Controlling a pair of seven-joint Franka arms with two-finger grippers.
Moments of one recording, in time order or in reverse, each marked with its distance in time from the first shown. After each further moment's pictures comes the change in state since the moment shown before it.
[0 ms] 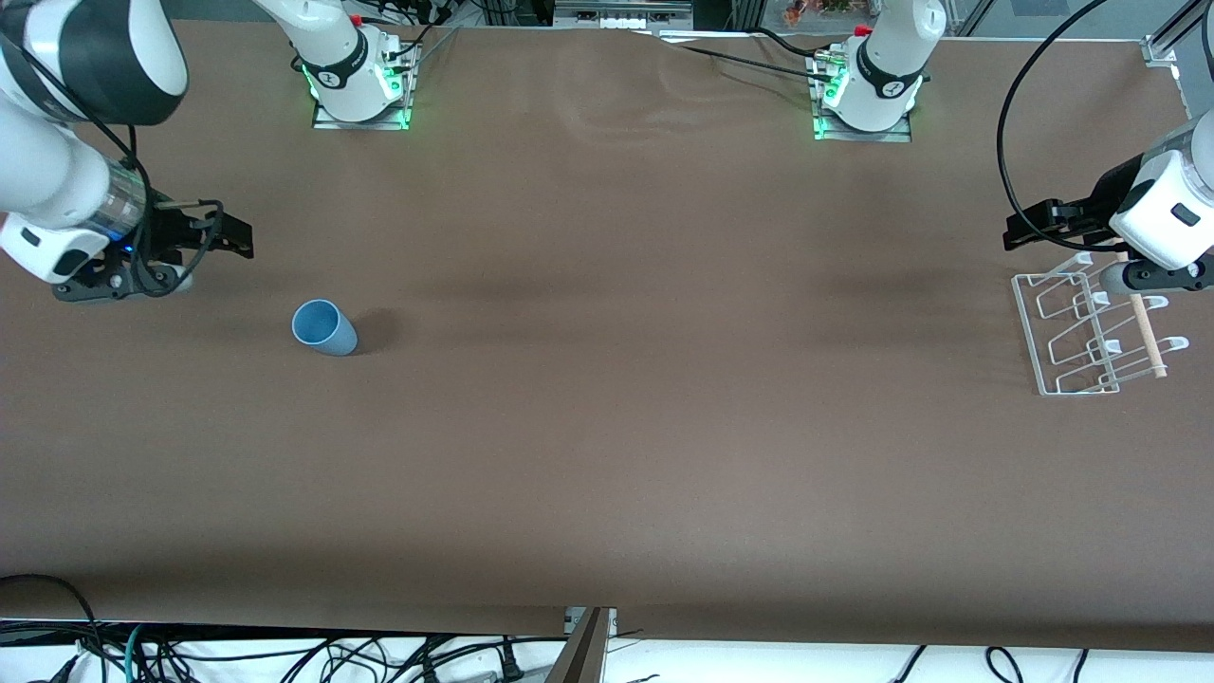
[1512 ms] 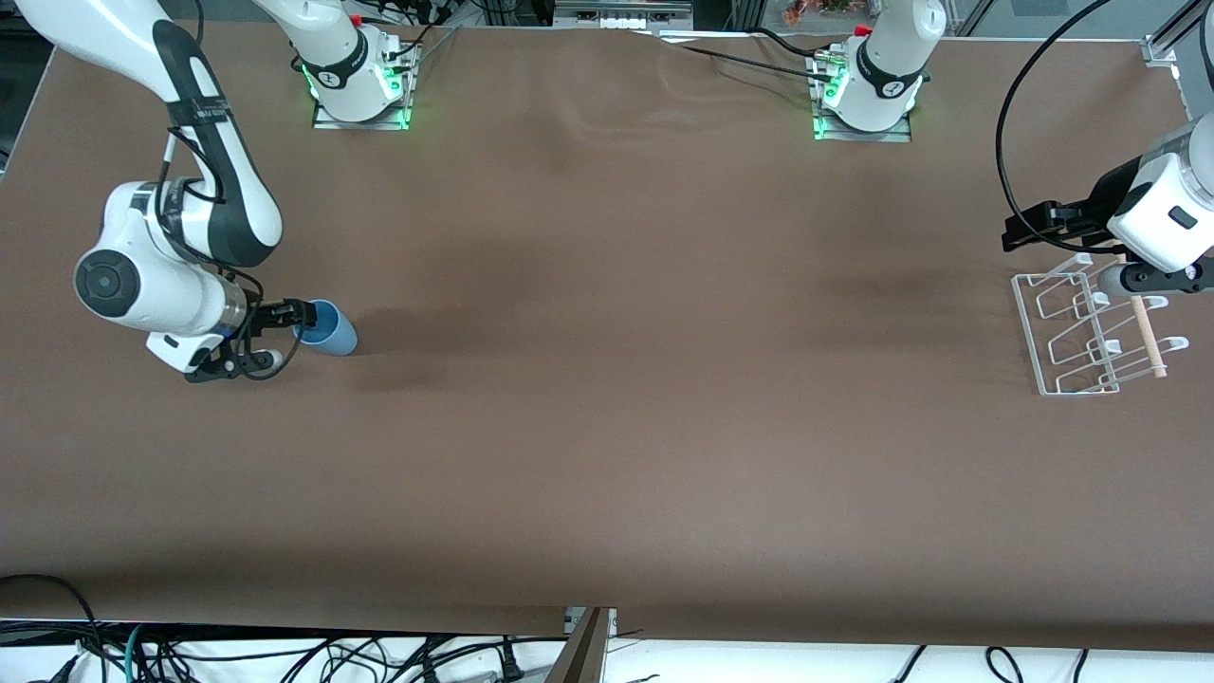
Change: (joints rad) left arm 0.000 0.005 0.000 0.000 0.000 0.000 0.000; right arm -0.003 0.335 -0.033 -0.106 0.000 0.362 -0.082
